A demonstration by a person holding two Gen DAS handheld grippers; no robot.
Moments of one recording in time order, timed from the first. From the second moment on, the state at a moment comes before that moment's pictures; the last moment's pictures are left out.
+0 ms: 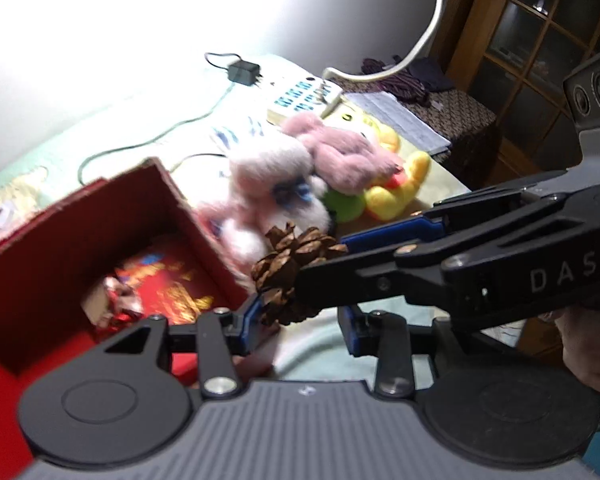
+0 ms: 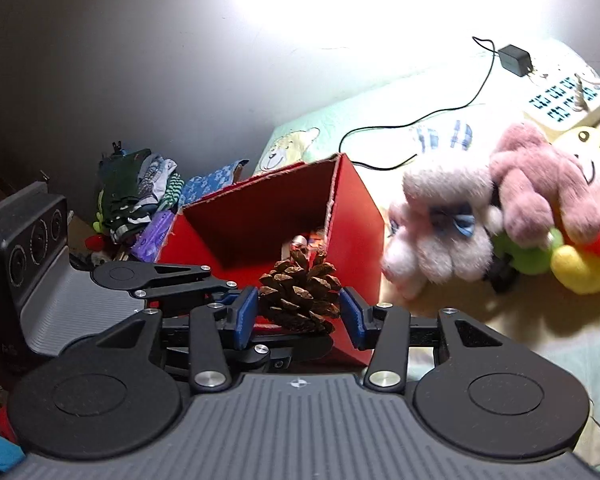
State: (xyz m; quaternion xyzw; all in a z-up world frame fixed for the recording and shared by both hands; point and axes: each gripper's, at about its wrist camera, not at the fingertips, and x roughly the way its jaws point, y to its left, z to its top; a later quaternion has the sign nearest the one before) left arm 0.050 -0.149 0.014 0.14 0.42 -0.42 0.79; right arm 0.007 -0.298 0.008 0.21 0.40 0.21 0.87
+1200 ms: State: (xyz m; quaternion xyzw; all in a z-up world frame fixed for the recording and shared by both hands) left arm 0.212 -0.041 -0.066 0.16 0.54 -0.31 0.76; right arm 0.177 -0.150 -0.066 0.19 0.52 0.24 0.80
